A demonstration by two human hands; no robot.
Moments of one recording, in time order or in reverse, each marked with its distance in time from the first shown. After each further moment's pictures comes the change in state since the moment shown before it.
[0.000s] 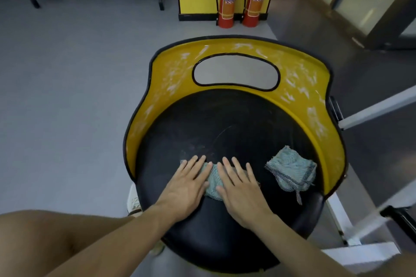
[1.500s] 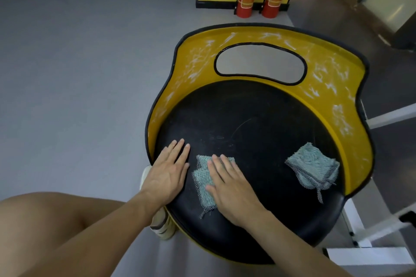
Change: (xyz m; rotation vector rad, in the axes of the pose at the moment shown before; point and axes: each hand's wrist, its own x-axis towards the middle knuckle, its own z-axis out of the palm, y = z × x) left_hand -0.041 -0.072 0.000 0.052 0.086 -0.241; right_hand 0.016 -0.065 -0.009 0.029 0.003 -0.170
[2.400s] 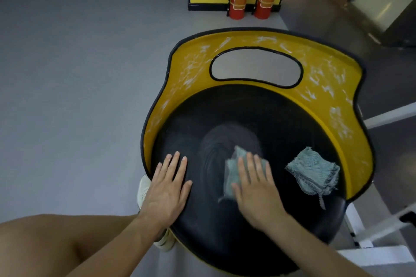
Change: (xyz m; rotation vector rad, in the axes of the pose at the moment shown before) left_hand -0.011 0.010 0.006 -0.115 -0.027 -0.077; right_hand -0.011 0.040 -0.002 -0.049 -0.023 0.325
